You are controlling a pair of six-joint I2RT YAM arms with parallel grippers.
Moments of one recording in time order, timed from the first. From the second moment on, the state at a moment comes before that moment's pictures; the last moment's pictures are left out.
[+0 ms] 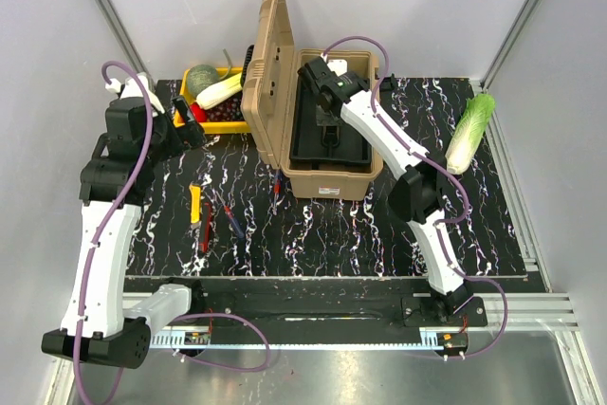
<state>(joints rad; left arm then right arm) -0.10 1.04 1.43 -0.90 -0.11 -0.37 0.63 2.29 2.43 -1.15 0.46 0.56</state>
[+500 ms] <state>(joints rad) -0.10 1.02 1.42 -0.90 -0.11 -0.37 0.64 2.31 2.44 -1.16 0.46 0.54</state>
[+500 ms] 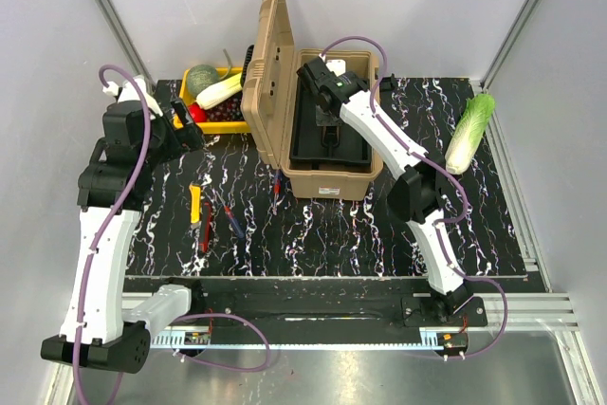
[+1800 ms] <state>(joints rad) -0.09 1.05 1.23 -0.87 -0.13 -0.45 0.64 2.14 2.40 -1.12 0.45 0.46</state>
